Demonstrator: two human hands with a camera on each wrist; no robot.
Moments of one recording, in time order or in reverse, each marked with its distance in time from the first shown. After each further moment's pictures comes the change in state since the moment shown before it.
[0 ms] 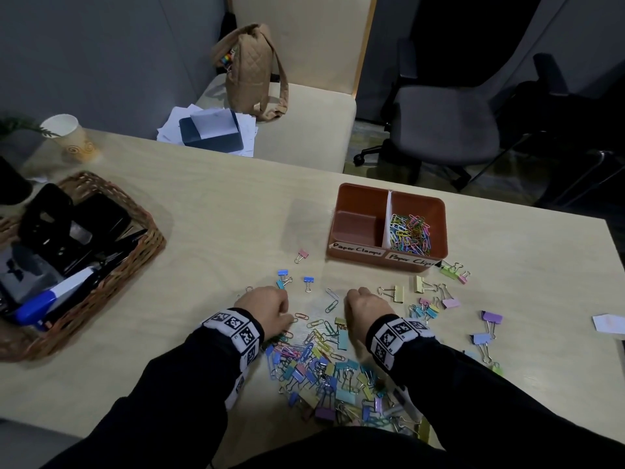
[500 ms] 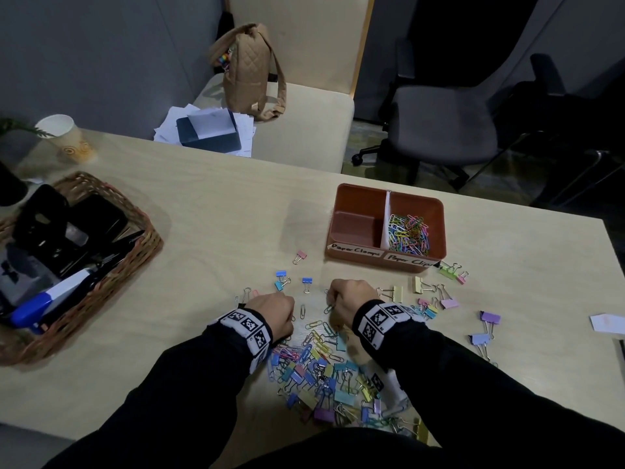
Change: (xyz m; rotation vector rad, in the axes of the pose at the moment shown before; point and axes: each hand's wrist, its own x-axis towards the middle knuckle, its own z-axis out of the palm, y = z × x) left_hand 0.009 0.013 0.006 0.263 -0.158 0.101; right_hand 0.024 -0.017 -0.022 0.263 0.046 -0.006
